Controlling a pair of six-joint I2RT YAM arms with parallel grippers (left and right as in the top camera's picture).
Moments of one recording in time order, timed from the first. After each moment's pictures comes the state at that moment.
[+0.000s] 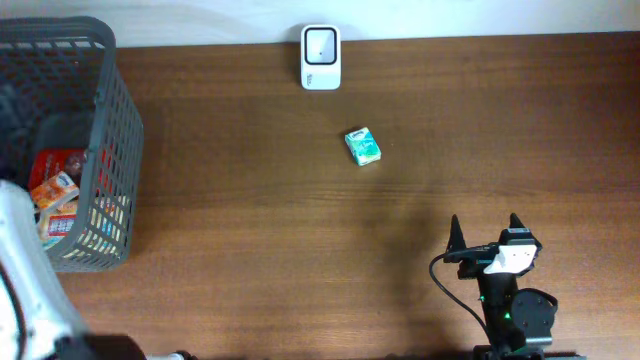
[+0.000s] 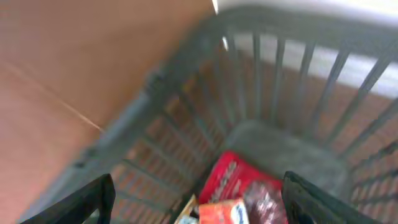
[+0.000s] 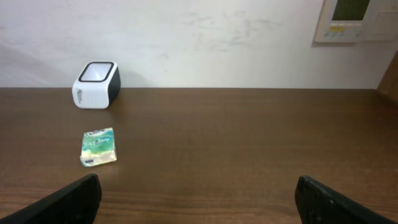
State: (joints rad) left arm 0.52 1.56 1.65 -0.64 -0.24 0.17; right arm -0.01 0.01 0.01 -0.08 0.00 0.00
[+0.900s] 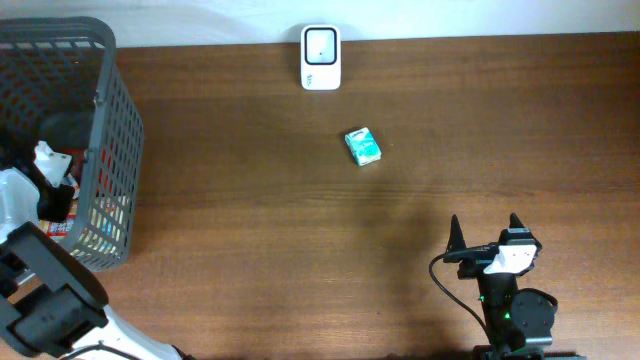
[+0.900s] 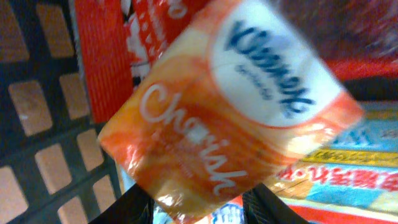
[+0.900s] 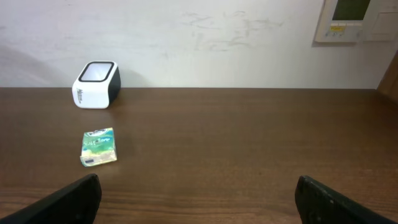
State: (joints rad) left arm 0.65 1.98 1.47 -0.71 -0.21 0.82; right arm -0.01 0.01 0.01 -0.08 0.00 0.00
